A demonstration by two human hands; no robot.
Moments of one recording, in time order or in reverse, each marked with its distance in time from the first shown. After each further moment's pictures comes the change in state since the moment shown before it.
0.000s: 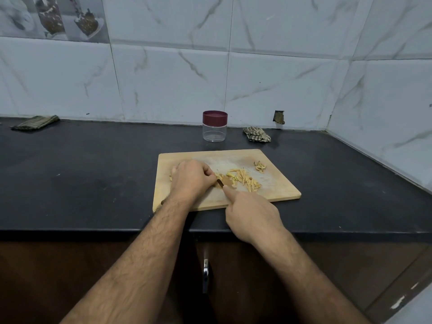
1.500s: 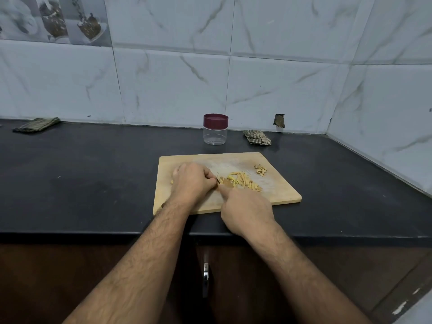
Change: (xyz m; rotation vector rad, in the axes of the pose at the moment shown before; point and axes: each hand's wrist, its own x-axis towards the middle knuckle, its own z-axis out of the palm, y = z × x) left_hand 0.003 -0.005 0.002 -0.014 -0.013 0.038; right_hand 0.016 -0.012 -0.002 -0.078 0.021 -0.008
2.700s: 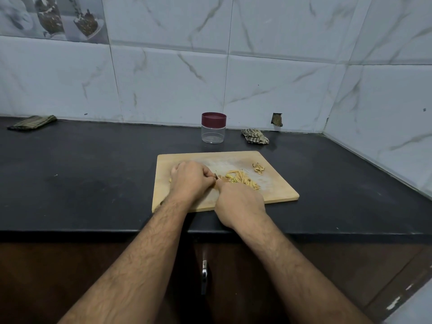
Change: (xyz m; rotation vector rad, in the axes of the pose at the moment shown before) left_hand 0.000 0.000 -0.001 0.018 0.012 0.016; right_hand 0.006 -0.011 -0.001 -0.061 0.042 0.010
